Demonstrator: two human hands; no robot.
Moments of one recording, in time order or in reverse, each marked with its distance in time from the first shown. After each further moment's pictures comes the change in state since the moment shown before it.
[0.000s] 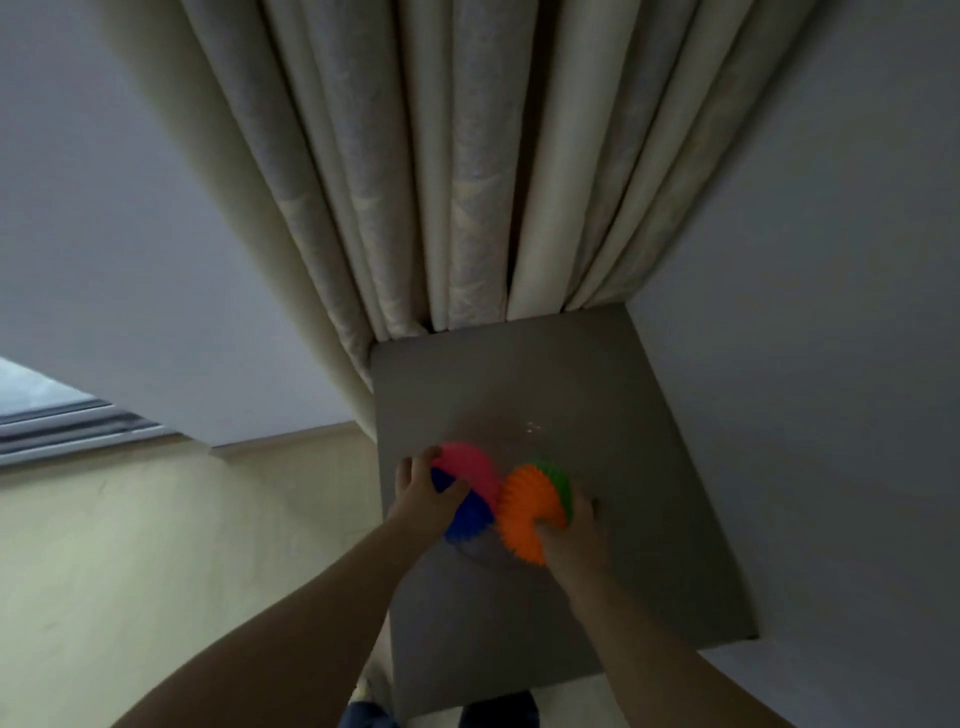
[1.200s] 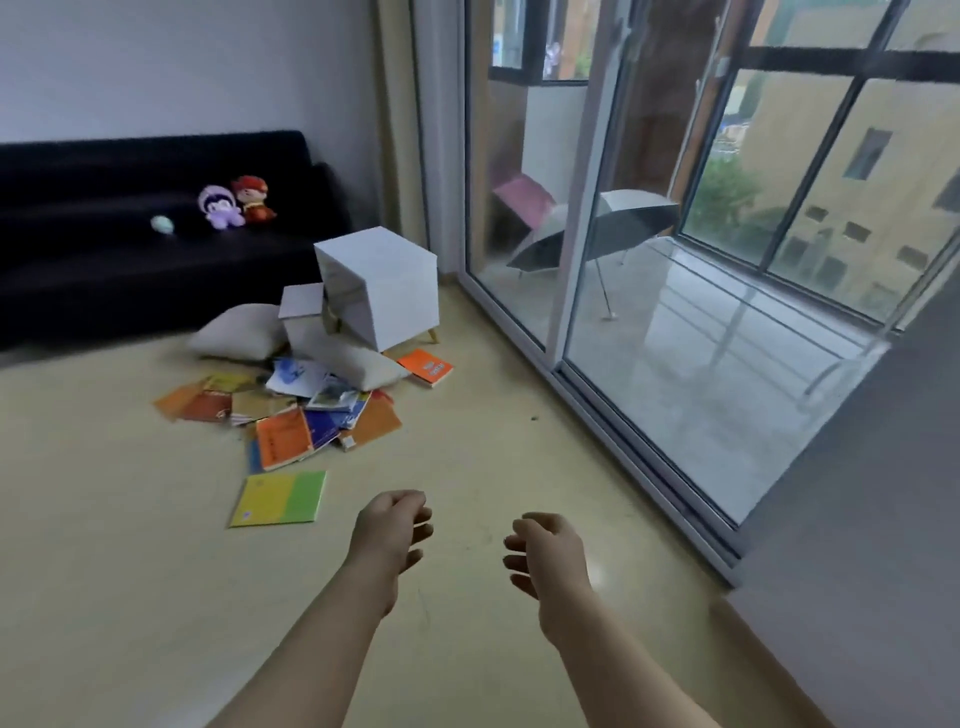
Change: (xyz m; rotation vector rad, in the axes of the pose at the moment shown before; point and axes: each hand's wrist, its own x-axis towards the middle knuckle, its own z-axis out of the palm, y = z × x) left_hand -0.452 -0.479 -0.424 -1.335 1.224 -0.318; right_hand -0.562 -0.067 0.502 -0.287 -1.040 -0.483
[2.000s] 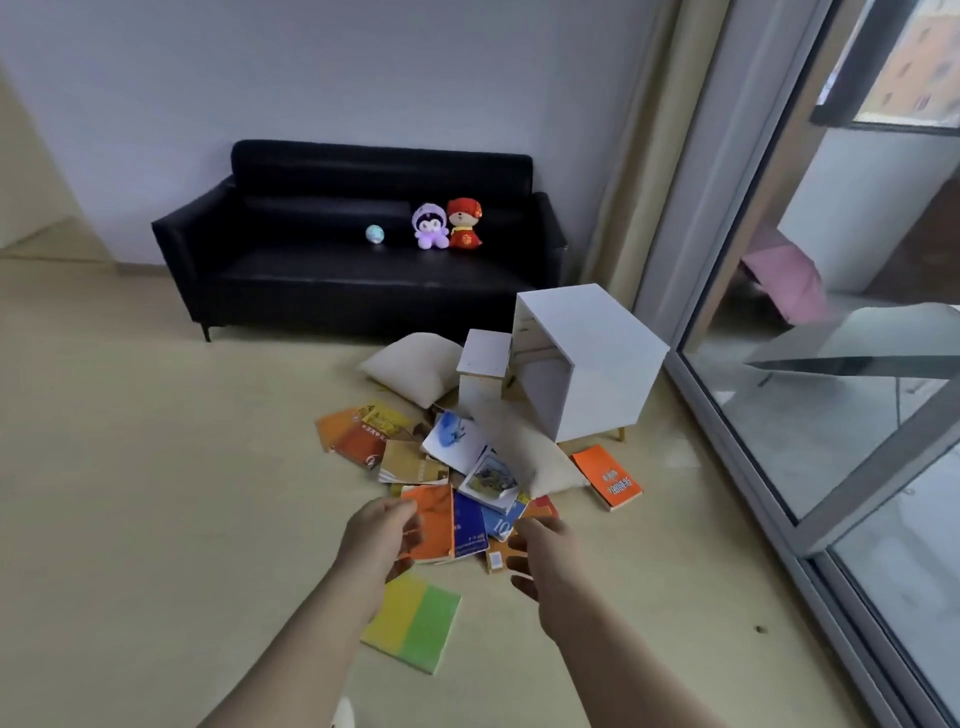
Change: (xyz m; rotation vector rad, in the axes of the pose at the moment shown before) left_hand 0.427 0.225 -0.257 -0.227 0.388 -0.043; right_hand 0.299 -0.184 0.492 -0.292 -0.337 0.067
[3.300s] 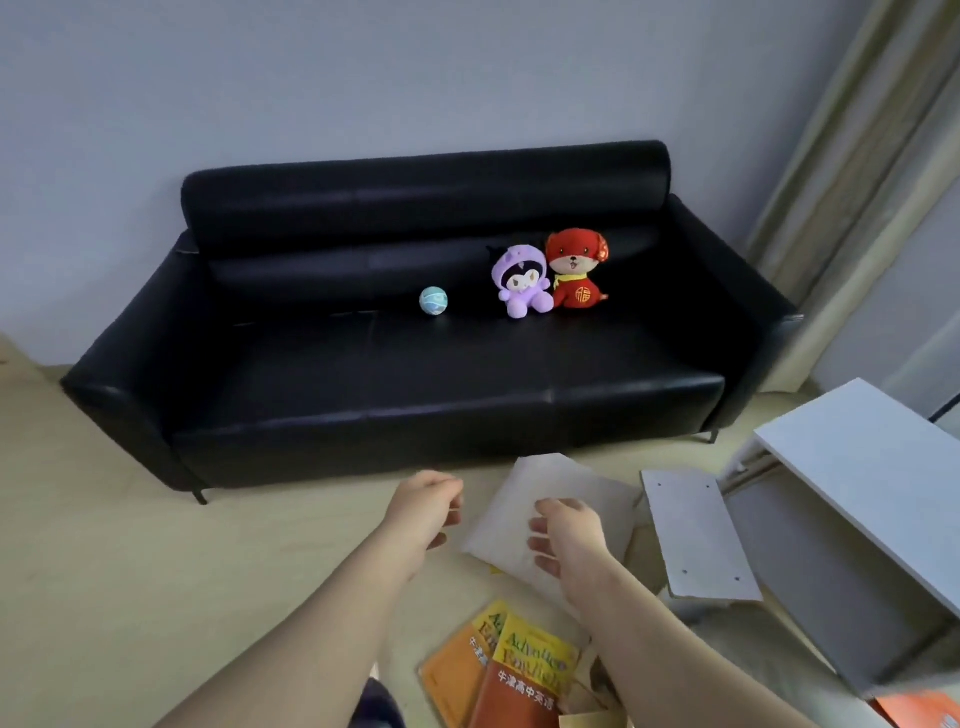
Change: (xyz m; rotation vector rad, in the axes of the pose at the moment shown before) left_hand 0.842 0.518 -0.118 0.368 -0.161 -0.020; right_hand 0.607 -0.455 0.630 0.019 0.128 0.124
